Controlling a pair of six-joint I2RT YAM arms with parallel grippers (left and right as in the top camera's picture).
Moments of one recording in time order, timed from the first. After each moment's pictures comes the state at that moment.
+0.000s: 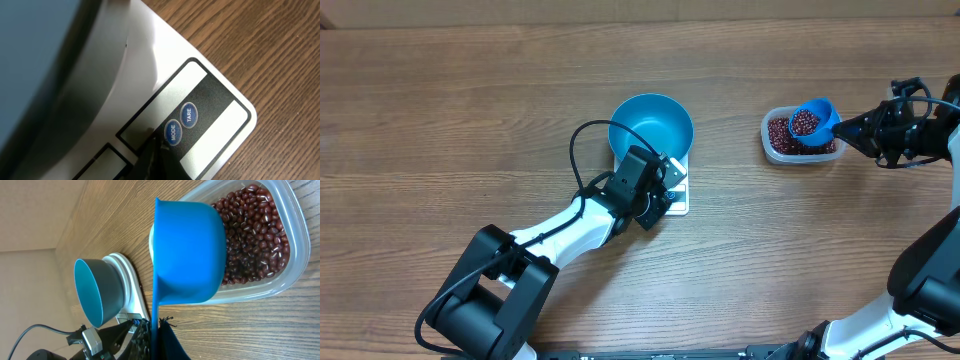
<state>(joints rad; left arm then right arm) -0.62 1.77 0.89 -0.10 0.11 0.19 -0.49 1.86 1.55 -1.13 -0.81 0.02</state>
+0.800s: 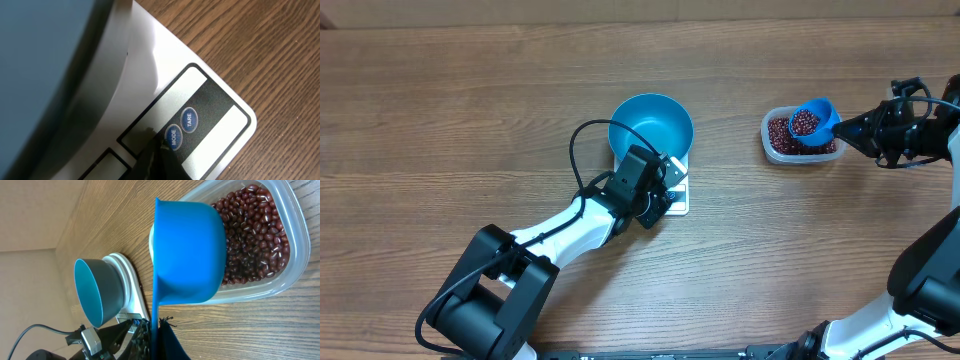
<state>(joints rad) -0.62 1.77 0.89 -0.09 0.11 0.19 -0.49 1.86 1.55 -1.13 -0.81 0.02</state>
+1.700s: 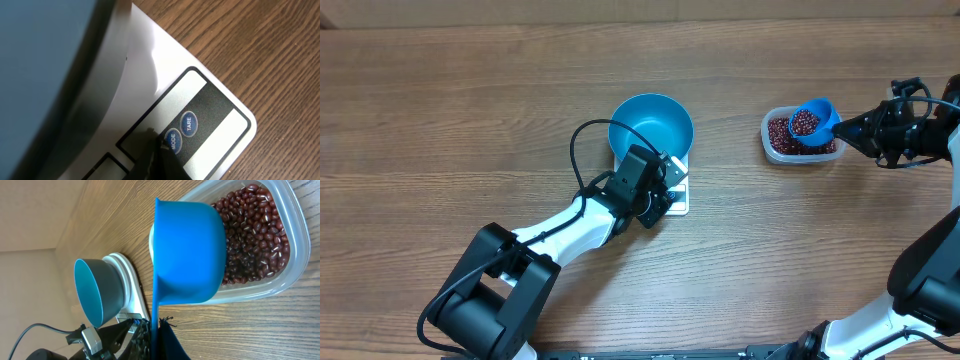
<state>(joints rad) -0.62 1.78 0.89 -0.07 0.12 0.19 -0.49 1.86 1.55 -1.14 -0.81 0.02</state>
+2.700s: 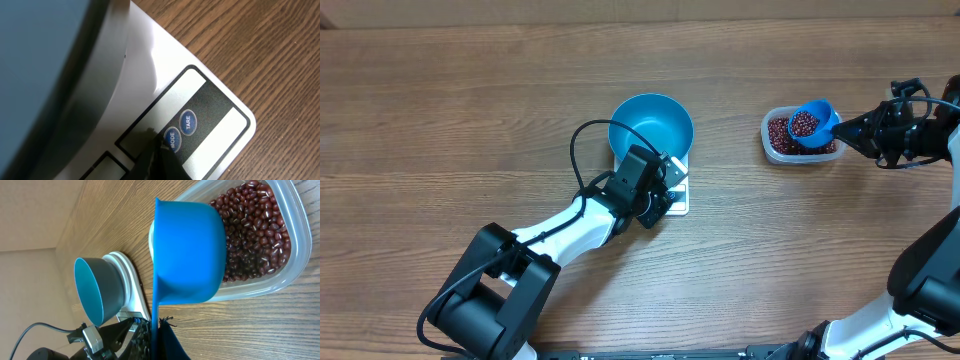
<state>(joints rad) -0.62 1.78 0.89 -0.08 0.12 0.19 -0.49 1.86 1.55 -1.15 -0.81 0.02</state>
